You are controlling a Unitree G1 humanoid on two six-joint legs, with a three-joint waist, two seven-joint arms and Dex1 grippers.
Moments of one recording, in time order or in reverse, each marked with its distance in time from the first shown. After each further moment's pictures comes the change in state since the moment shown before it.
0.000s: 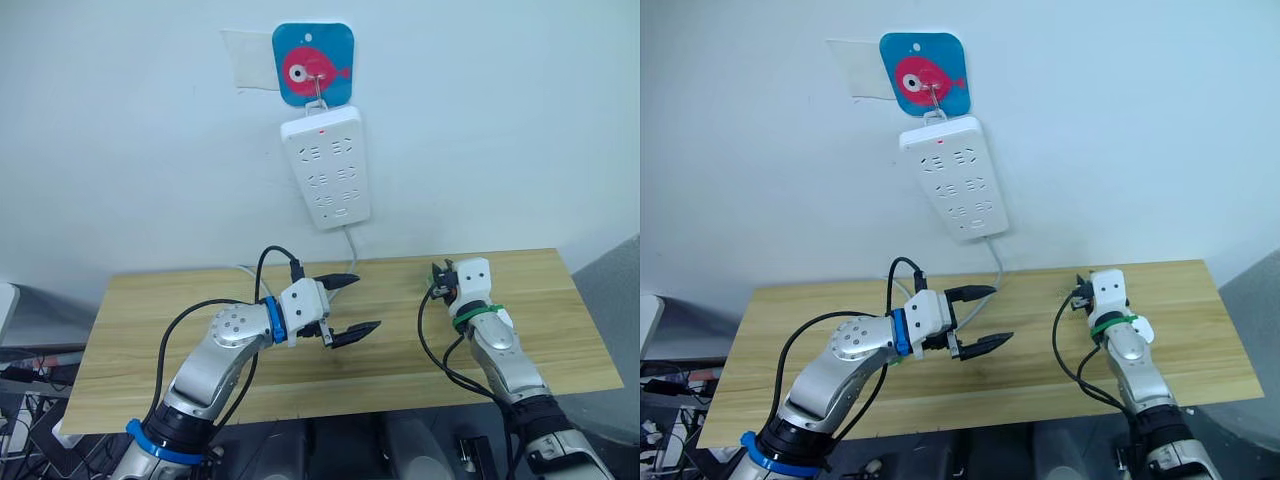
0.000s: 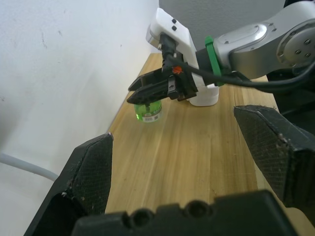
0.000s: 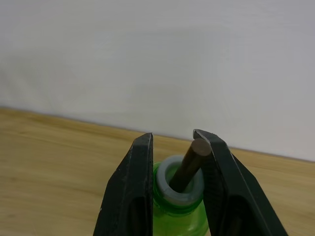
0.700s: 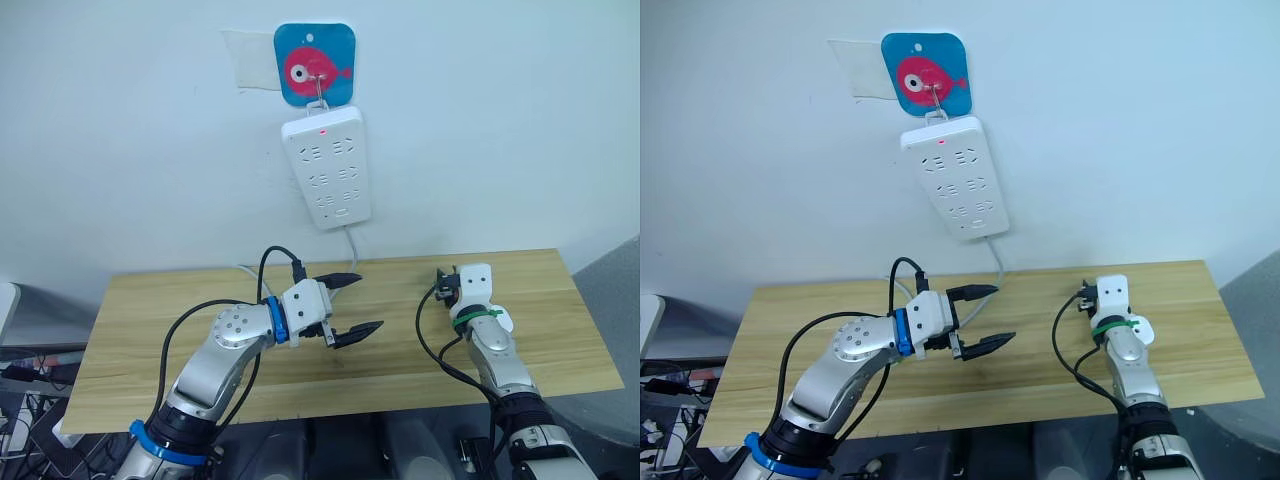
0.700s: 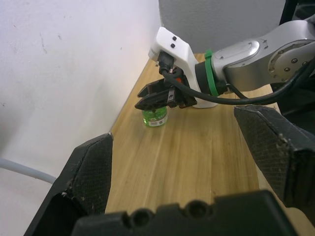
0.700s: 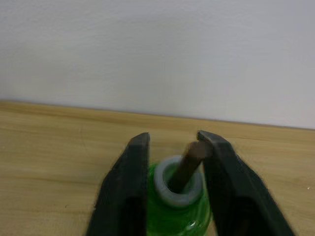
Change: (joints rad) left arm -0.002 -0.020 -0.001 0.000 0.018 -0.021 -0.001; right arm -0.032 0.088 -0.123 0.140 -0.093 -0.021 0.040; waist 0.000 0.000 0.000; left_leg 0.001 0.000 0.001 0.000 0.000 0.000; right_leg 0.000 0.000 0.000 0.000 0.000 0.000
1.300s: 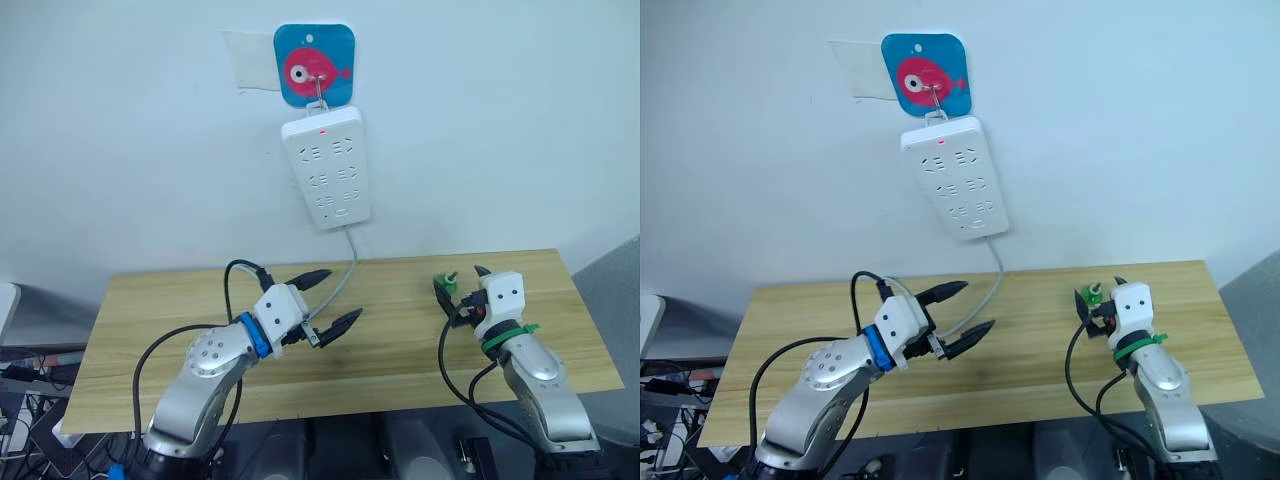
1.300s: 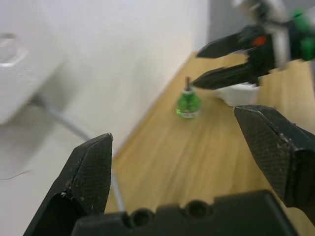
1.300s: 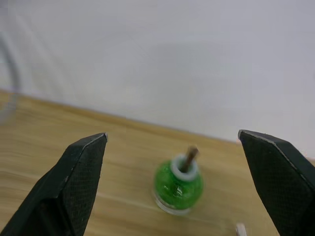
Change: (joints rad) left arm 0.221 -0.030 0.132 -0.193 0.002 0.030 0.203; right arm 0.321 -0.110 -0.030 -0.758 0.087 0.351 0.166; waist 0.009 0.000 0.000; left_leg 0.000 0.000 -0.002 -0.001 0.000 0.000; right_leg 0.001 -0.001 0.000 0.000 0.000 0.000
